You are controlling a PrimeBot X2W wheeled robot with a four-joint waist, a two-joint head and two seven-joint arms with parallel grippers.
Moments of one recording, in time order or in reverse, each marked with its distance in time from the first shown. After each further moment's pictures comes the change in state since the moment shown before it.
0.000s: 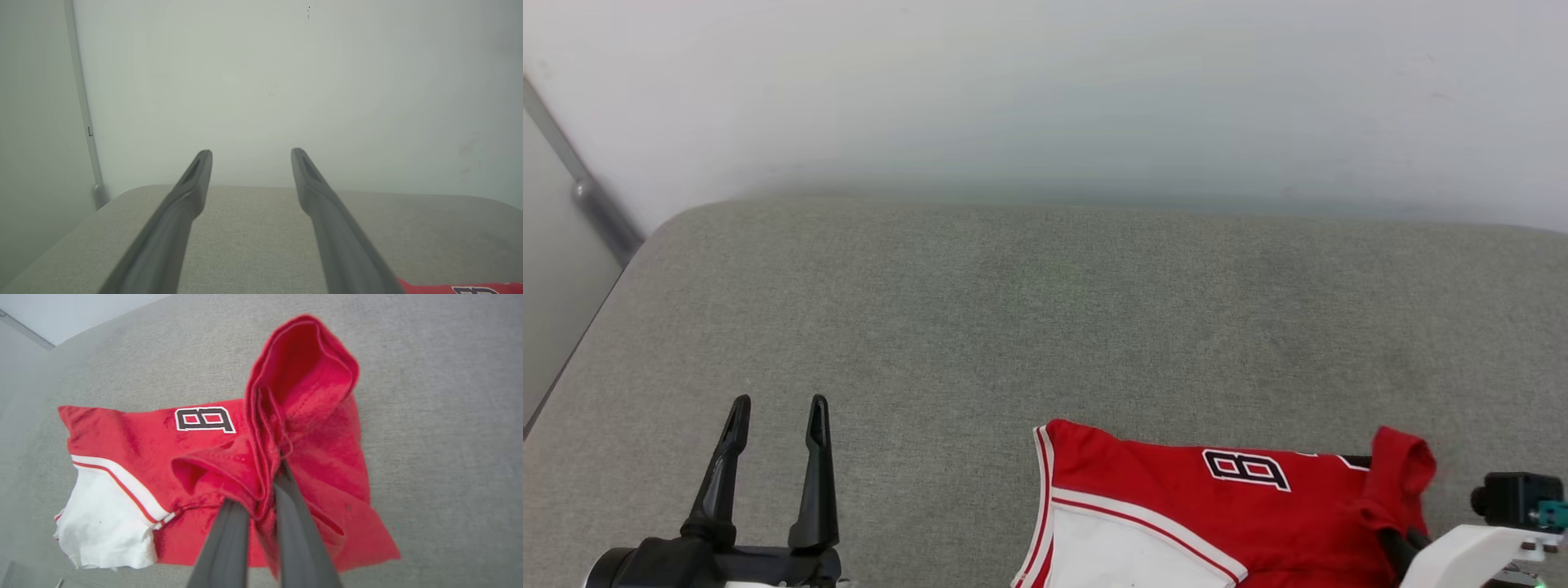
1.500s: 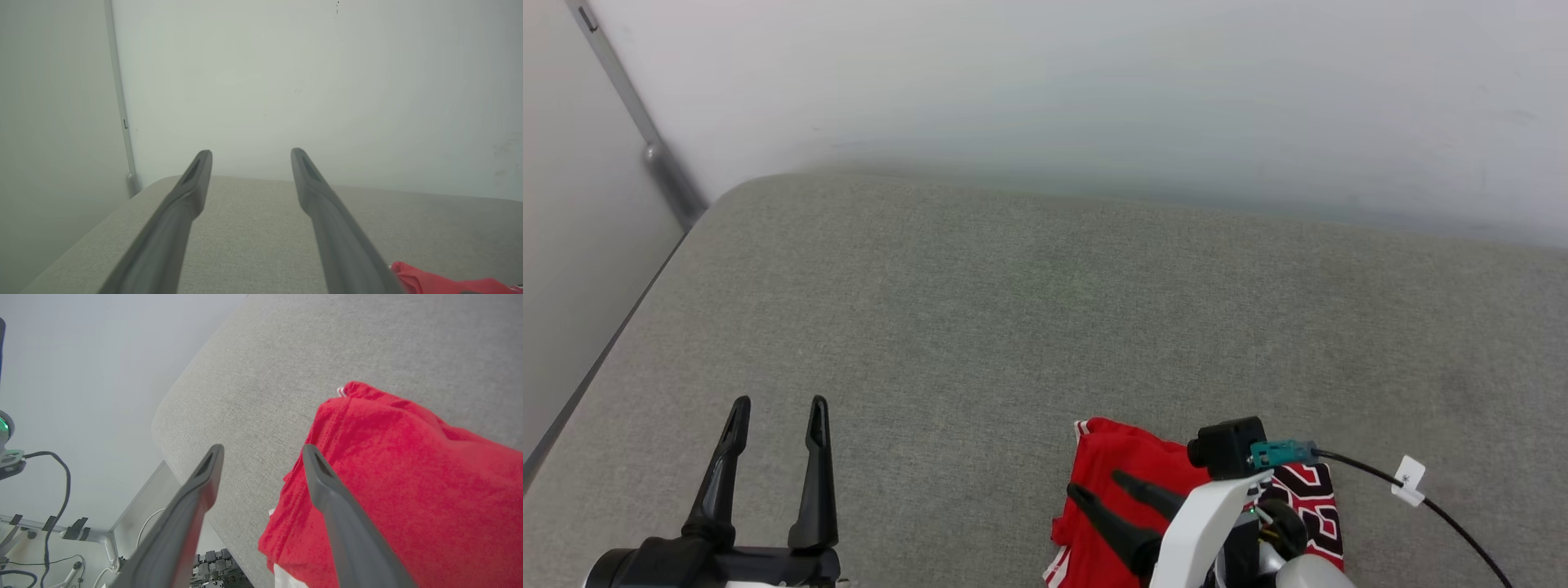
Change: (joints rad) left arm -0.001 0.000 0.000 0.007 0.008 -0.001 0.000; right arm -0.279 0.045 0.632 0.253 0.278 0.000 -0.182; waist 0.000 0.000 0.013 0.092
